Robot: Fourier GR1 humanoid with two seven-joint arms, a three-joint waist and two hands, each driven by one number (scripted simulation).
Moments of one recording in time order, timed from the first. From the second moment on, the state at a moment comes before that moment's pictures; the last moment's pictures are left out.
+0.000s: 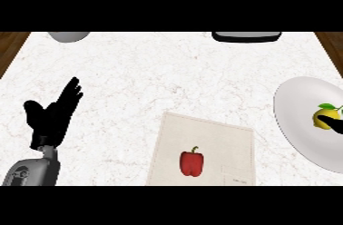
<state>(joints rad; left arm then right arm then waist) -0.14 0.21 0.09 -1.43 0.03 -0.01 0.17 -0.18 -0.45 -0.43 -1.27 0.41 -0.10 -0.26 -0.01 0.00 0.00</state>
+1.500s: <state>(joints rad) -0.15 0.19 0.11 -1.42 0.00 -0.02 0.15 -0.03 -0.57 -0.74 -1.21 -0.15 0.38 -0.27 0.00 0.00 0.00</state>
